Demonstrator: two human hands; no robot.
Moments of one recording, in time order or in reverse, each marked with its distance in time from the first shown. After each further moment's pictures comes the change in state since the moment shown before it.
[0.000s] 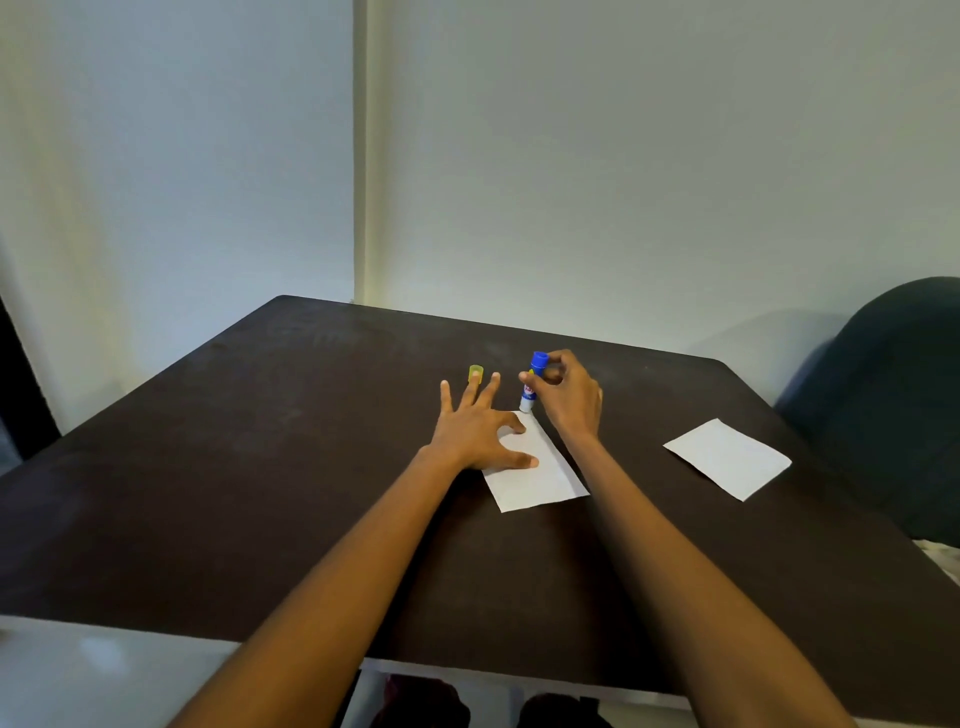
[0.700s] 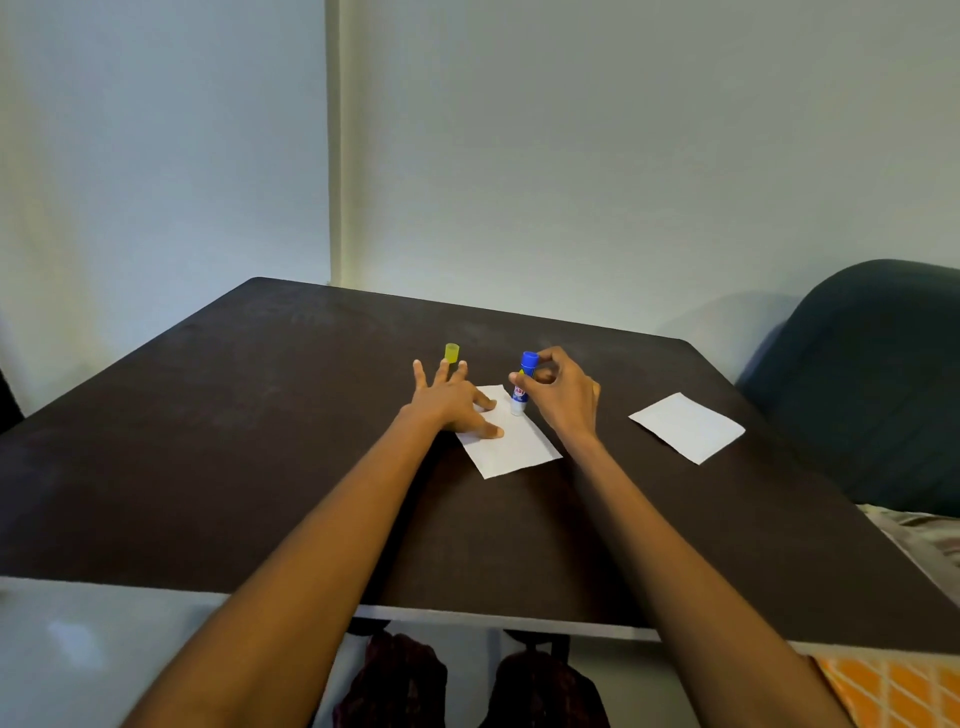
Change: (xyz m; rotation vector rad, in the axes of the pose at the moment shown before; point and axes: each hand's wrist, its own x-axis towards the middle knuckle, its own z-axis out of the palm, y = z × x) left_hand -0.002 0.007 -0.016 0.005 -0.199 -0.095; right_hand -0.032 0.007 -0.036 -0.079 -0.018 -0.004
